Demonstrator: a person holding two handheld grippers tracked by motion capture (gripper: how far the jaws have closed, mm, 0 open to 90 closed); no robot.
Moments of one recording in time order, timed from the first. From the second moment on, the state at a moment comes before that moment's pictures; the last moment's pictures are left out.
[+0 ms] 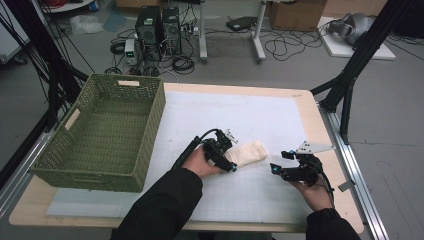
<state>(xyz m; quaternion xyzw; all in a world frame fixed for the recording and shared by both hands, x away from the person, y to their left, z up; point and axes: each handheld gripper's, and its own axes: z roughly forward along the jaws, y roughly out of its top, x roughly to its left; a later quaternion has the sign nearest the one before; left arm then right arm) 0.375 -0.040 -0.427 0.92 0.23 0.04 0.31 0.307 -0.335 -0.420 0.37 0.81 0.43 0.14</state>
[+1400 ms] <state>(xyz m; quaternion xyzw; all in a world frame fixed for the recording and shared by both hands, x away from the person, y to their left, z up) 0.367 -0.047 -0.426 0.93 0.23 0.09 0.29 0.306 -0.332 -0.419 0.36 0.81 0.43 0.15</state>
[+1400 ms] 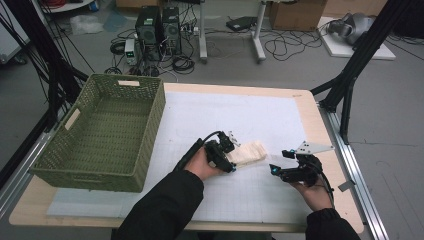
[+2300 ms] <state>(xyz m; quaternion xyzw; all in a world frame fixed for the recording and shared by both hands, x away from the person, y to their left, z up) 0.369 -0.045 -0.424 0.92 0.23 0.12 0.28 0.307 -0.334 -0.420 0.37 0.81 0.43 0.15</state>
